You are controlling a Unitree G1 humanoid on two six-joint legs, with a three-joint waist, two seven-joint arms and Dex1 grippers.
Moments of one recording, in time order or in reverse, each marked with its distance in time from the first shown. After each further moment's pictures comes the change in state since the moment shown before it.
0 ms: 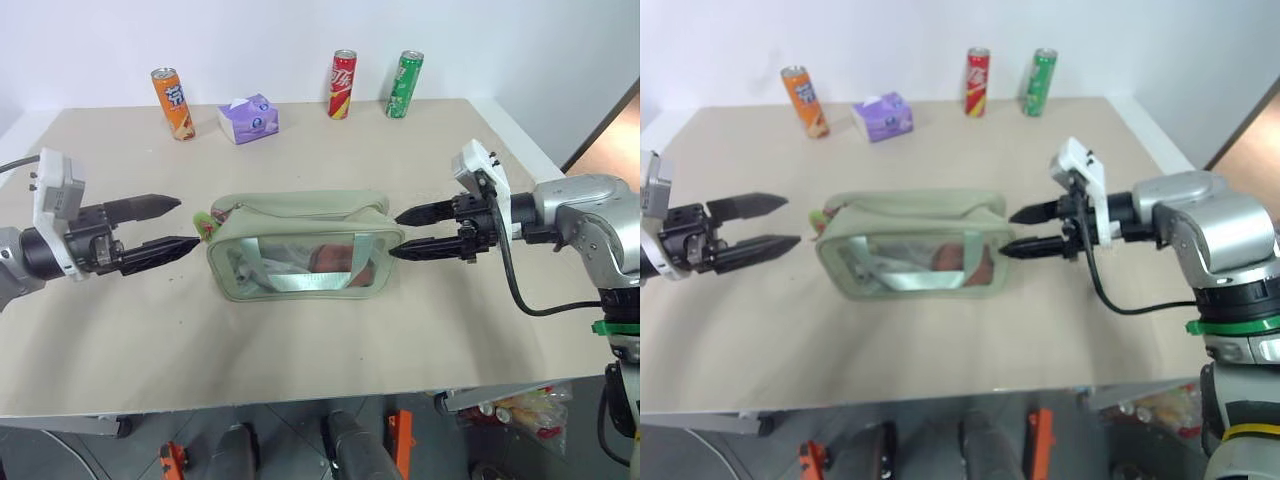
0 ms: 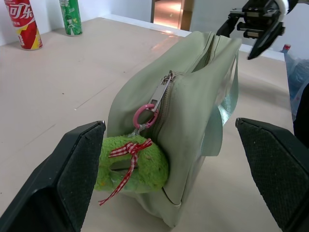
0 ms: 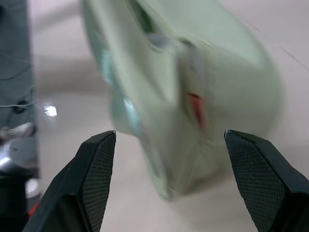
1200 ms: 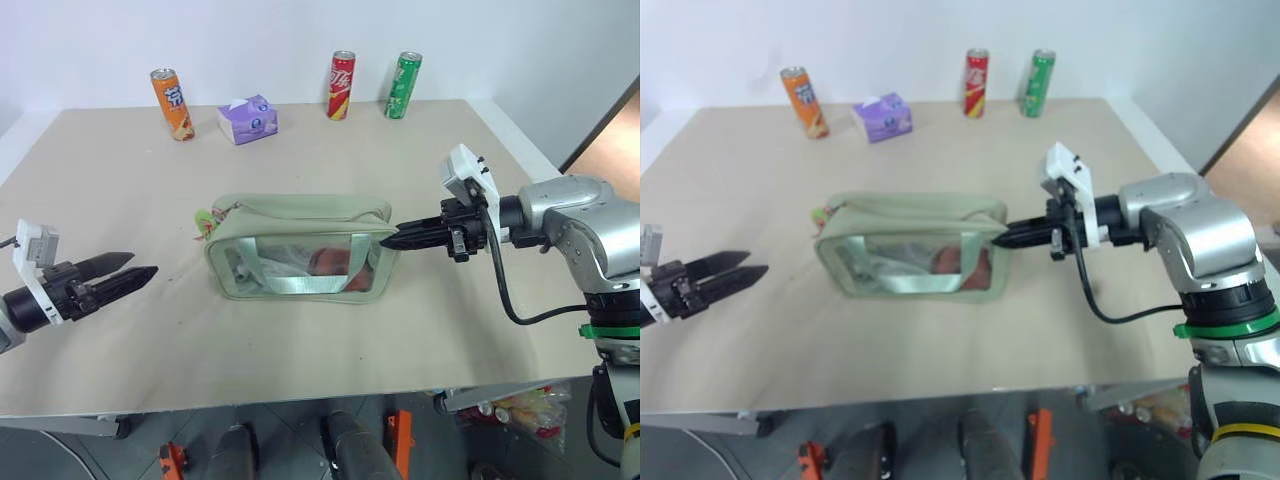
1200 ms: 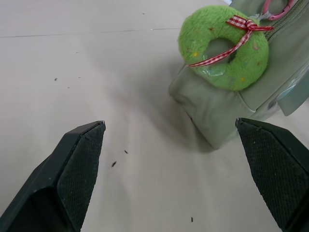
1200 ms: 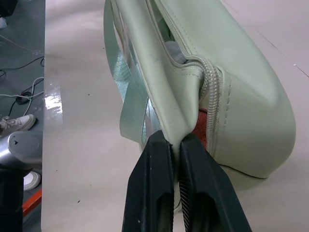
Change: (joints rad) left arm 0.218 -0.073 0.104 0.190 0.043 0.058 0.079; right arm 0.015 0.047 0.005 0.004 -0.051 -0.086 0.029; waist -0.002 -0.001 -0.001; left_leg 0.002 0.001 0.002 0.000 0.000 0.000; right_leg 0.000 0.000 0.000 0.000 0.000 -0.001
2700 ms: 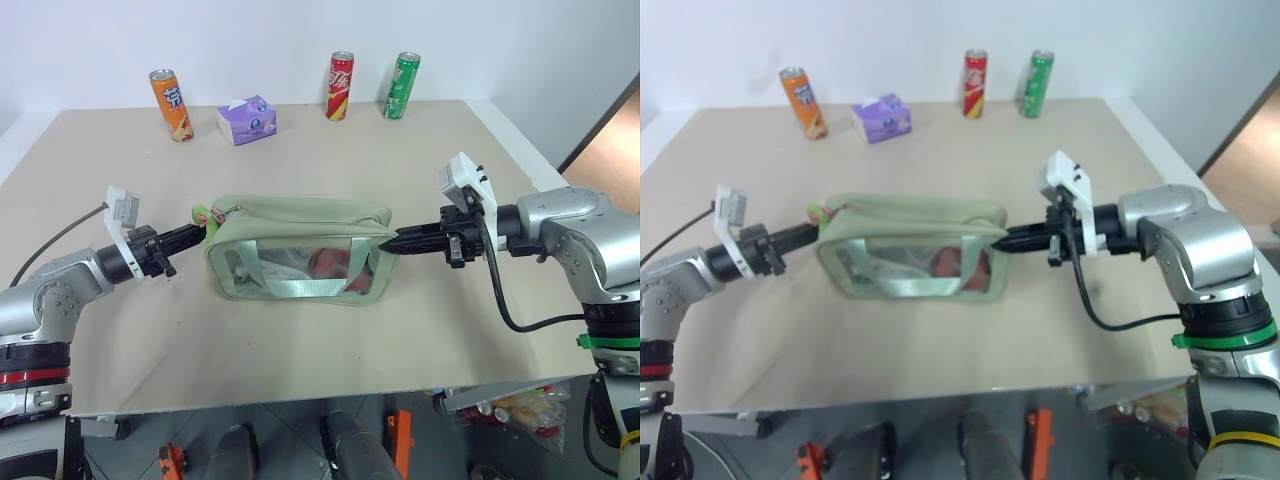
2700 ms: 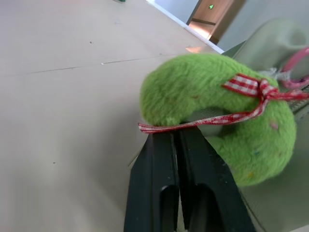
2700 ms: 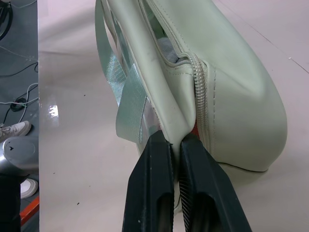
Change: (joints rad) left arm -0.394 -0.186 -0.239 0.202 0.110 -0.013 0.000; right arm 0.058 0.008 -0.040 -0.047 0.007 0.029 -0.041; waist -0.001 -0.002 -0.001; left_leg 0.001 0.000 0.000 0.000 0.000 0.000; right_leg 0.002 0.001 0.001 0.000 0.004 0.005
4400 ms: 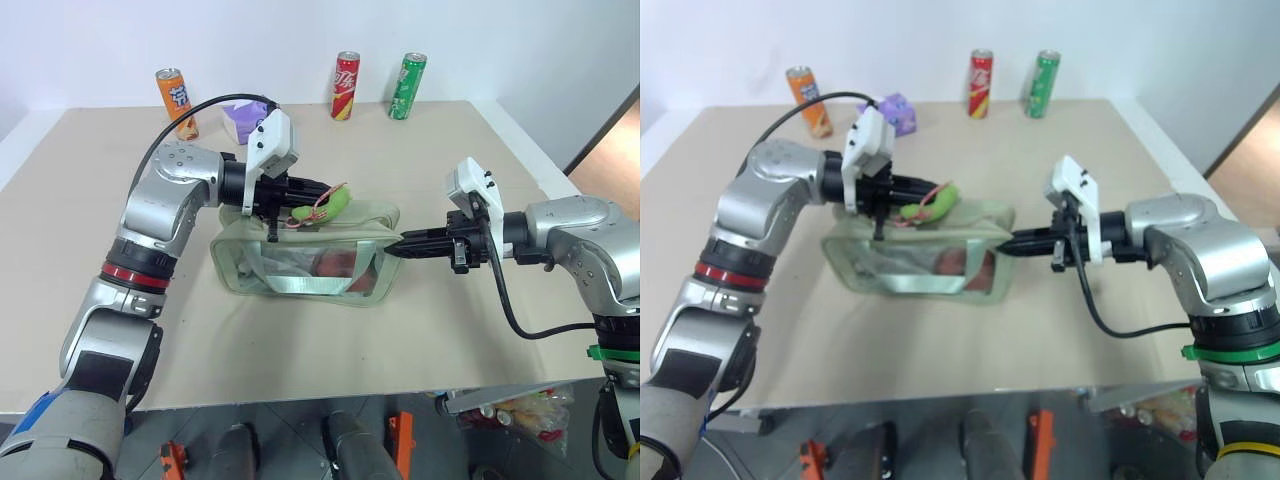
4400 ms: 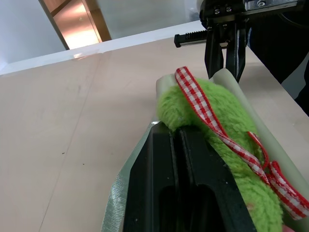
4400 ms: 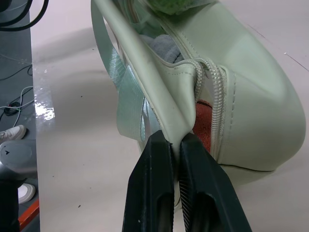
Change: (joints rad) left arm -0.556 -0.209 -0.443 0.079 0.393 -0.364 -0.282; right arm 0.060 -0.028 -0.043 -0.075 0.048 0.045 -0.067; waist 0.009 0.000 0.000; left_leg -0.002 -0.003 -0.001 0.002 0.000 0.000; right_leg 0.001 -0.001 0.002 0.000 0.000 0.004
